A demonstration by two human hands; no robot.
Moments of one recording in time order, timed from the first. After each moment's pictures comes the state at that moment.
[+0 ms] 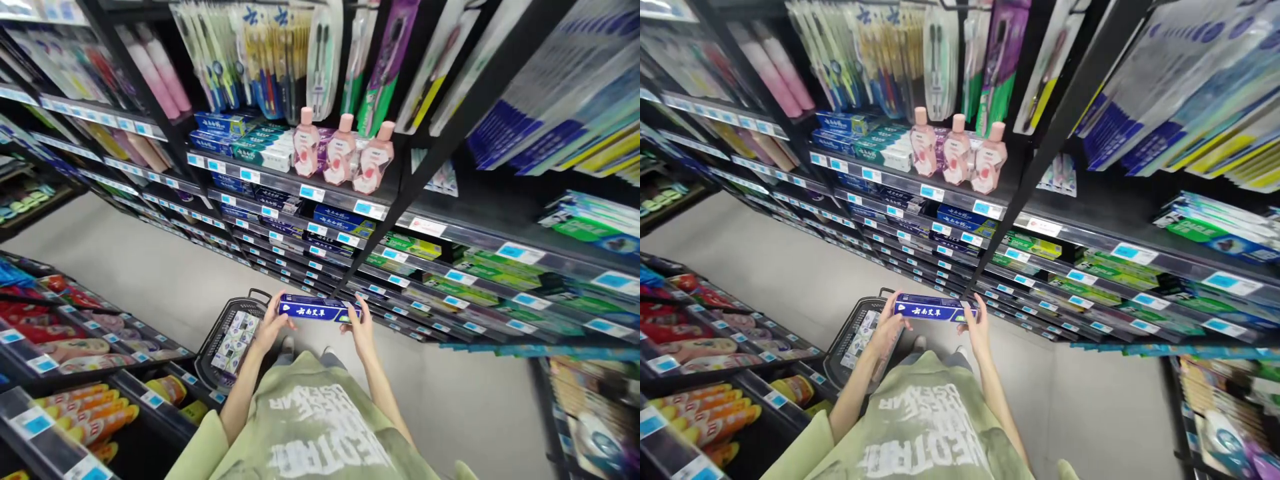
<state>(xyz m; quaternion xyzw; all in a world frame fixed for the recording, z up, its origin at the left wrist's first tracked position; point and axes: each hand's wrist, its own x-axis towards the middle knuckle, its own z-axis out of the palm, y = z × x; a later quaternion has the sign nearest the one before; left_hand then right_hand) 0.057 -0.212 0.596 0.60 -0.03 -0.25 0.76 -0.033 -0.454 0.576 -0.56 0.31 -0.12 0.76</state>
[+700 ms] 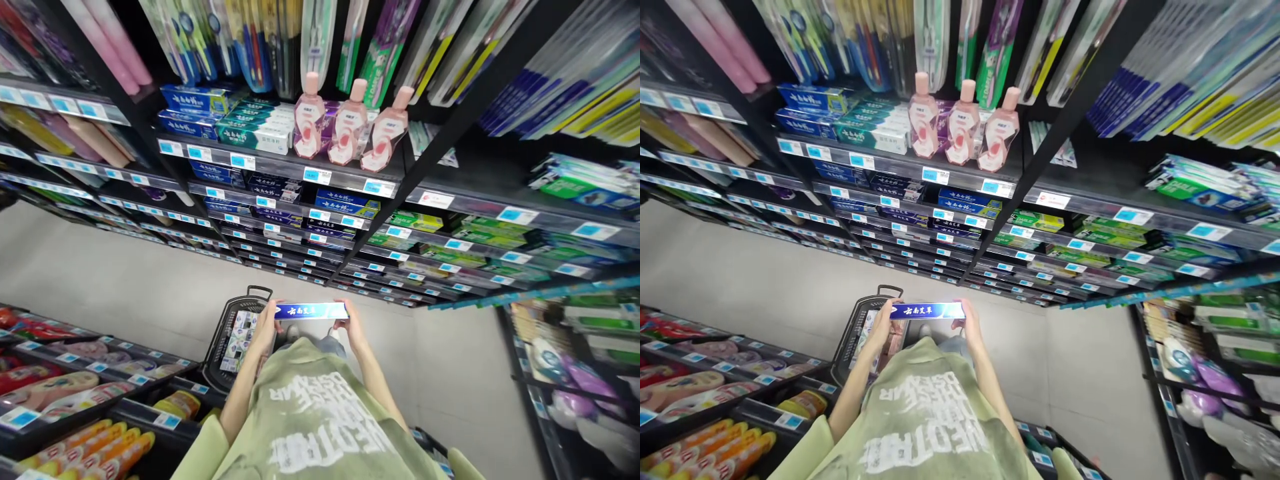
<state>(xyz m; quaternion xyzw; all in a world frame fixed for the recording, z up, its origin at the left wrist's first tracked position) 0.097 -0.129 0.577 0.73 -0.02 -0.28 0.62 -0.023 -0.358 0.543 -0.53 0.35 -0.11 0.77</state>
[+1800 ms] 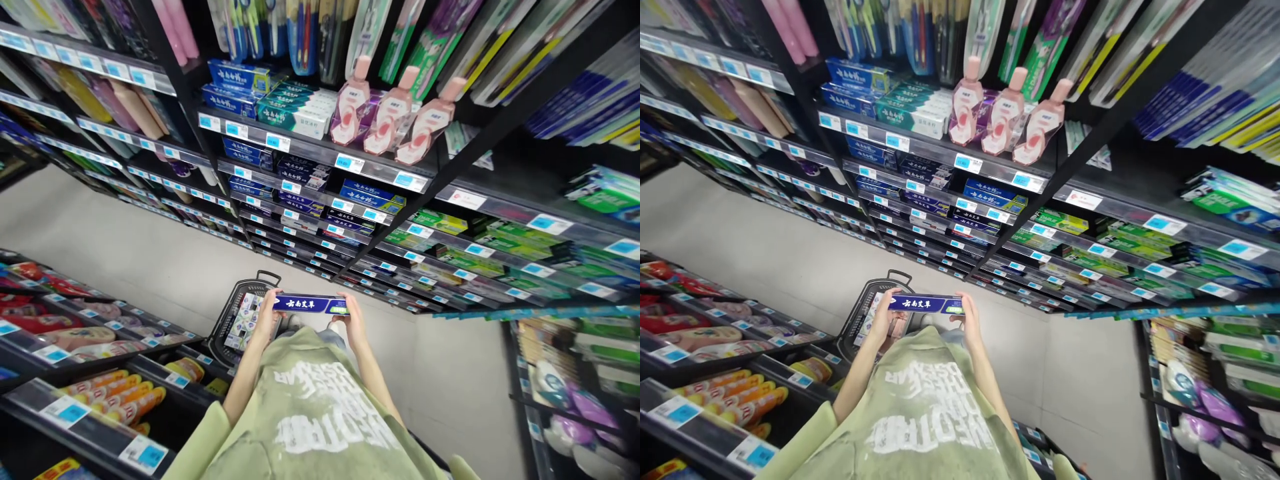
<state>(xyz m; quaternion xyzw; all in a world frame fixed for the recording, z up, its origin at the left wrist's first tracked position) 0.068 -0.087 0.557 0.59 0.10 -0.22 0.77 -0.033 -0.305 0.560 -0.53 0.31 -0.12 0.78</state>
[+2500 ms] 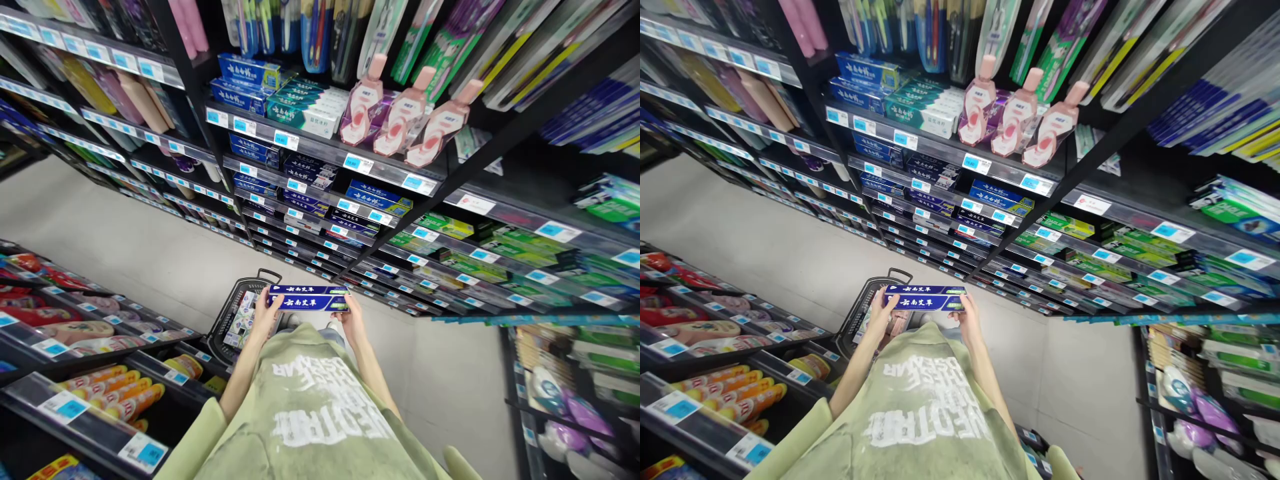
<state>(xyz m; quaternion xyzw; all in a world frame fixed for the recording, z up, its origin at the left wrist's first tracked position) 0.074 -0.076 0.563 0.65 0.08 -0.15 0.74 -0.016 -0.296 0.562 -0.46 0.31 -0.10 0.83</state>
